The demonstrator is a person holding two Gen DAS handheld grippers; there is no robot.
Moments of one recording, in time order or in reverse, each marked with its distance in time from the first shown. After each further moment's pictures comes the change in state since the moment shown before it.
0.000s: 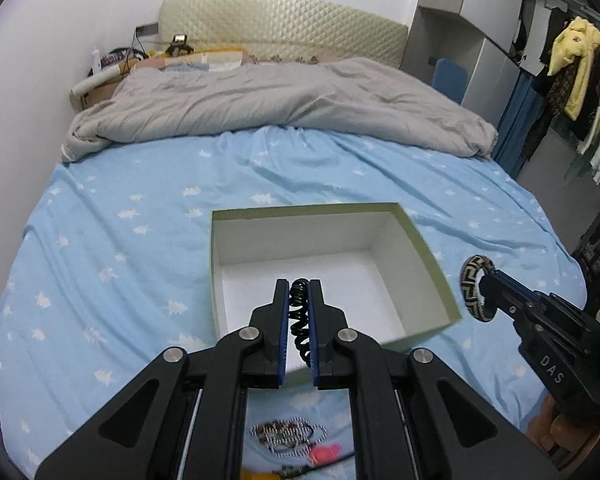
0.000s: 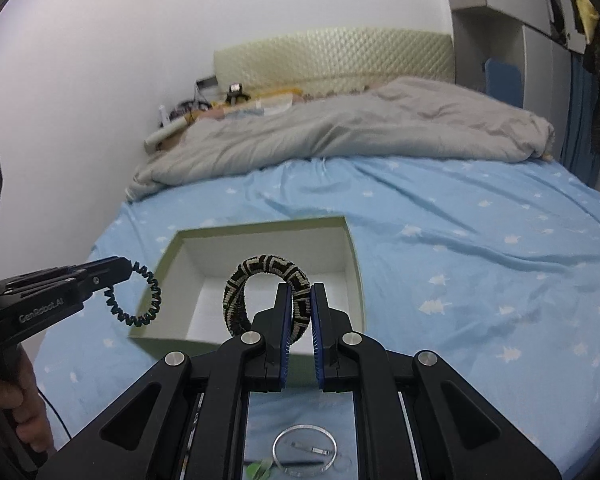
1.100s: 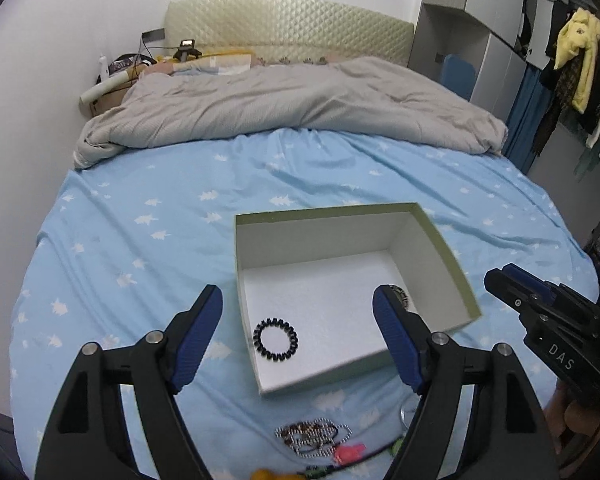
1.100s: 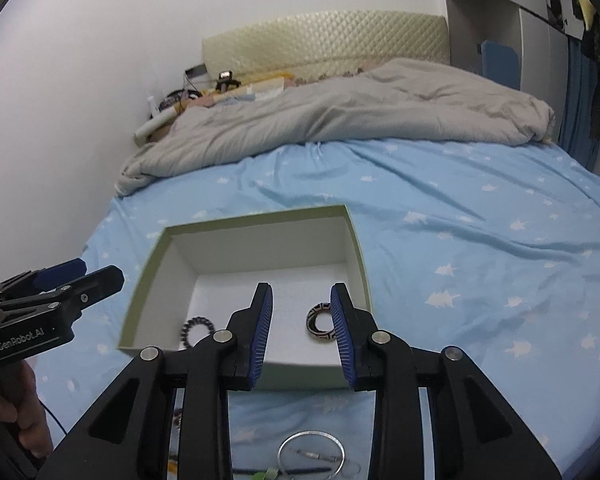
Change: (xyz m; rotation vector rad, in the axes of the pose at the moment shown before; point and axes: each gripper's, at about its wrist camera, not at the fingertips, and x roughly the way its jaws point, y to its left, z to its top) left arm -0.021 0.011 0.002 0.016 -0.025 0.045; right arm 0.004 0.005 0.006 0.032 0.027 -0.013
